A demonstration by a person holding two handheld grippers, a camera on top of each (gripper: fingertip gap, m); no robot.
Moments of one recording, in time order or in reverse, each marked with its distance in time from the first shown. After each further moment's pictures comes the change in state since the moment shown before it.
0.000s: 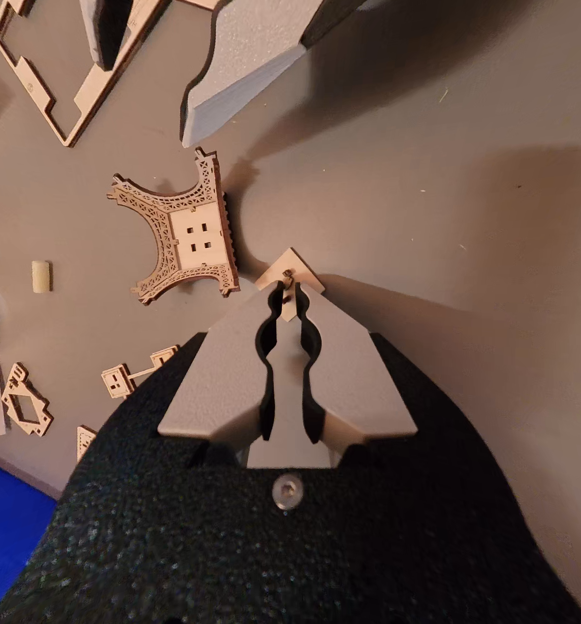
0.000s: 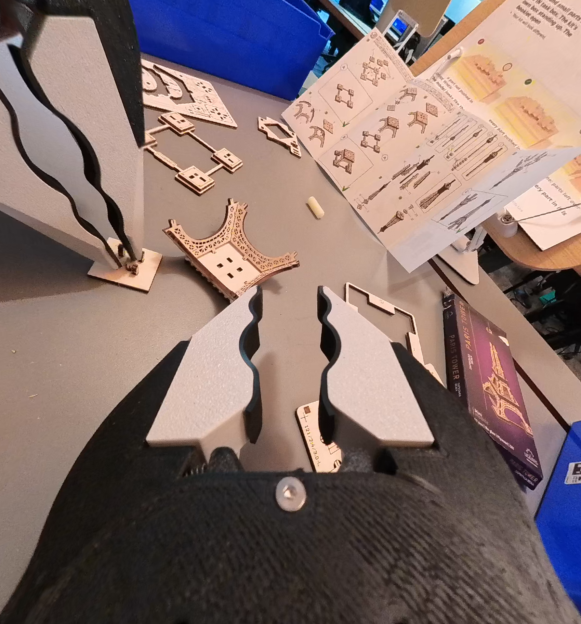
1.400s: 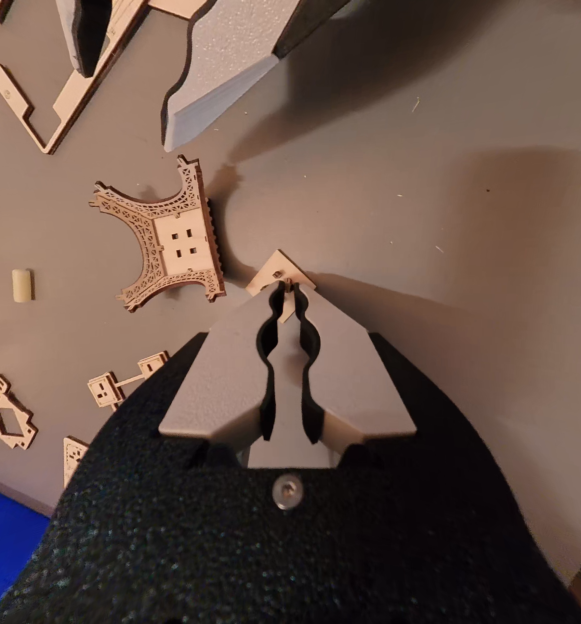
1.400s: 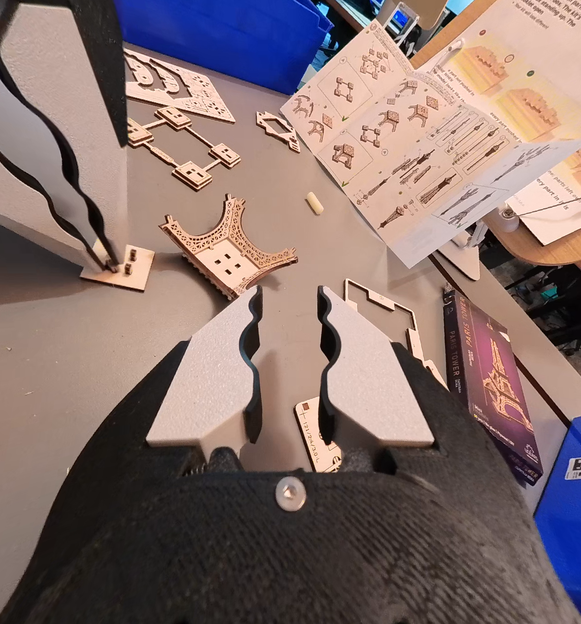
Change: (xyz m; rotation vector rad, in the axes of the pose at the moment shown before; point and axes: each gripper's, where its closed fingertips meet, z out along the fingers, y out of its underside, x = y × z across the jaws) left arm 0.009 -0.002 -0.001 0.006 0.043 0.004; right arm 0.001 0.003 0.000 -0.011 0.000 0.006
